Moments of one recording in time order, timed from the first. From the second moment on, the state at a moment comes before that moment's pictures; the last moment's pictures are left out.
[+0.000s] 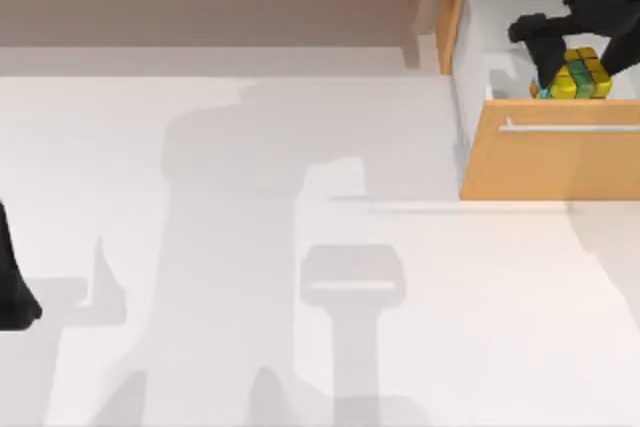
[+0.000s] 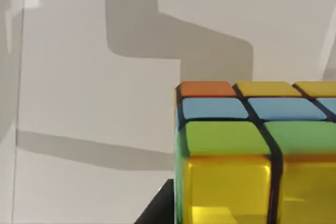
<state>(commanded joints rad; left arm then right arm) 0.00 0.00 0.00 0.00 0.00 0.00 0.13 2.46 2.33 -1.34 0.00 -0.01</state>
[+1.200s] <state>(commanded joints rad) 0.00 0.00 0.00 0.00 0.00 0.00 0.55 2.00 1.74 -0.56 0.25 -0.02</state>
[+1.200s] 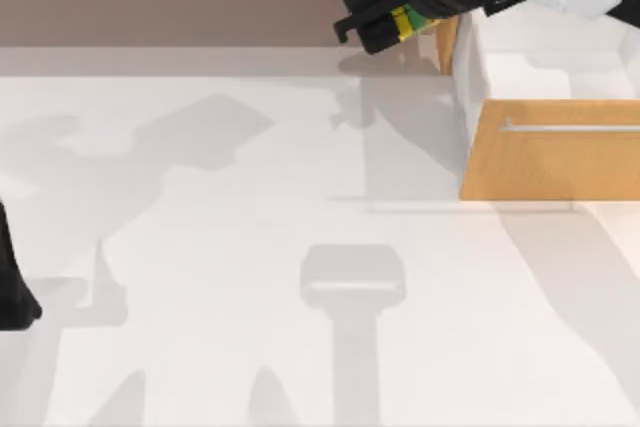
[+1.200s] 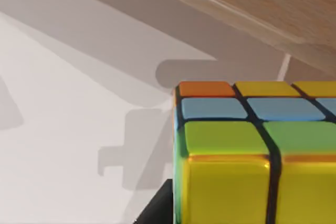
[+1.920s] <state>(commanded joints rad) 0.00 0.00 0.00 0.00 0.00 0.00 0.73 2.14 1.44 0.57 0.63 -0.05</state>
